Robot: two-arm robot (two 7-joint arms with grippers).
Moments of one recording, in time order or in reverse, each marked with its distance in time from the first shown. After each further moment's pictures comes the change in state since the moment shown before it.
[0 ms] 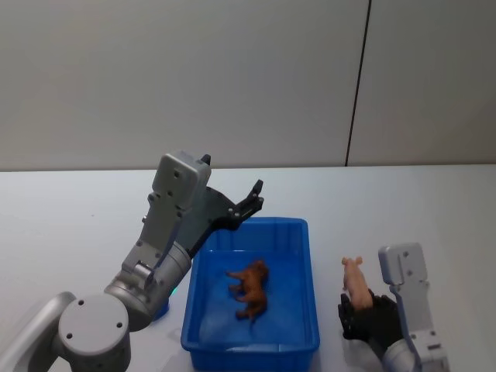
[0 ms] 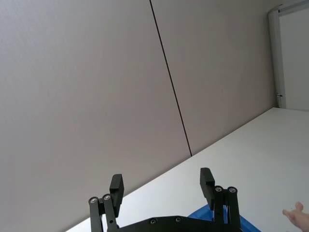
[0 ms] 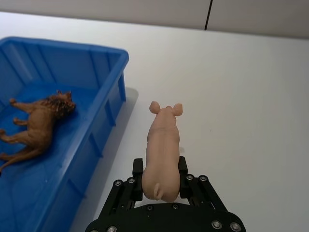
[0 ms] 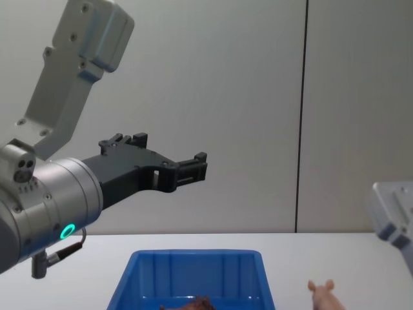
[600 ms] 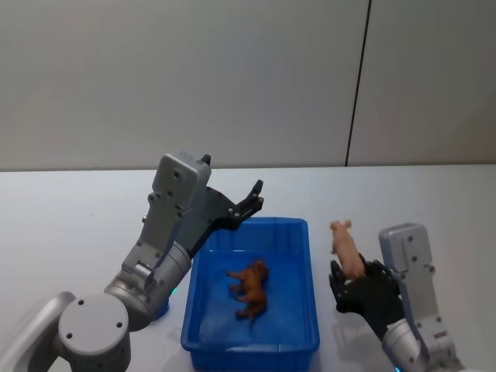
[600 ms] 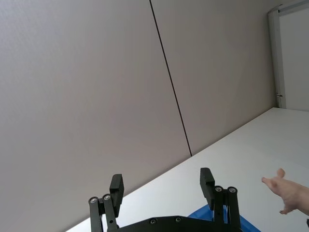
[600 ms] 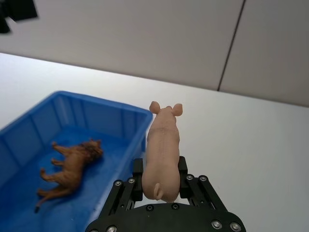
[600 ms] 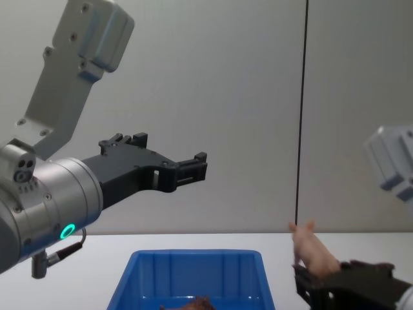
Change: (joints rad) left arm 0.000 0.000 0.000 0.000 0.000 0.000 0.000; right arm 0.003 0.021 0.003 -0.051 -0.075 -0.150 0.103
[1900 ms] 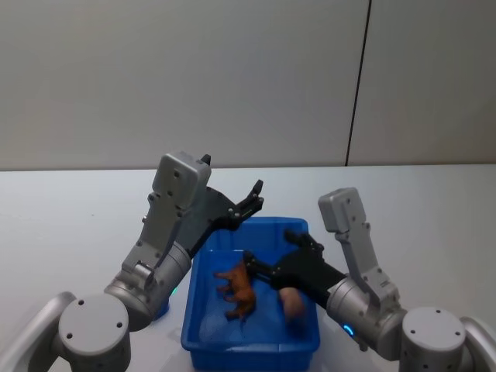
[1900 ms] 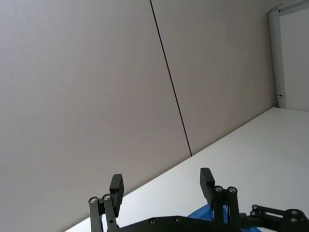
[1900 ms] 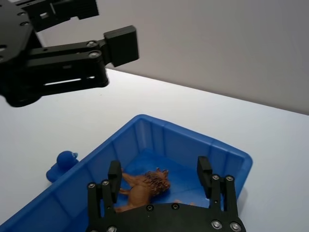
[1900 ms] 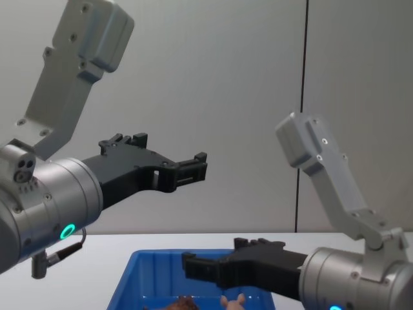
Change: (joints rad) left arm 0.000 0.000 0.000 0.000 0.000 0.000 0.000; right arm 0.238 -0.094 -0.005 0.274 0.054 -0.044 0.357
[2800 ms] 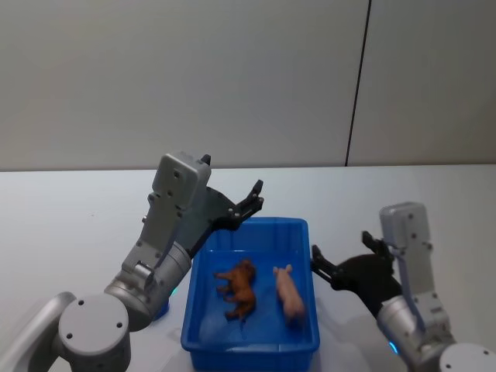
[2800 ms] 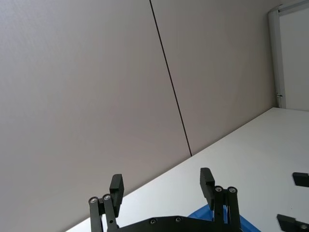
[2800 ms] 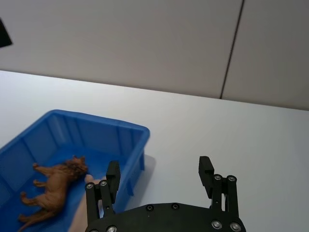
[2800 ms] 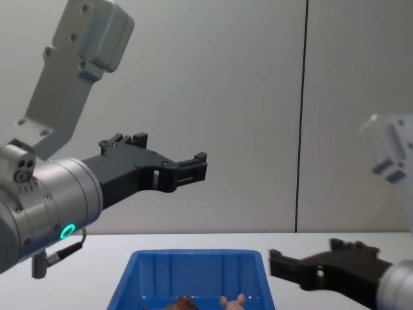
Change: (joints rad) left arm 0.000 0.000 0.000 0.000 0.000 0.000 0.000; right arm -0.148 0.065 0.026 -0.174 -0.003 0.003 -0.313
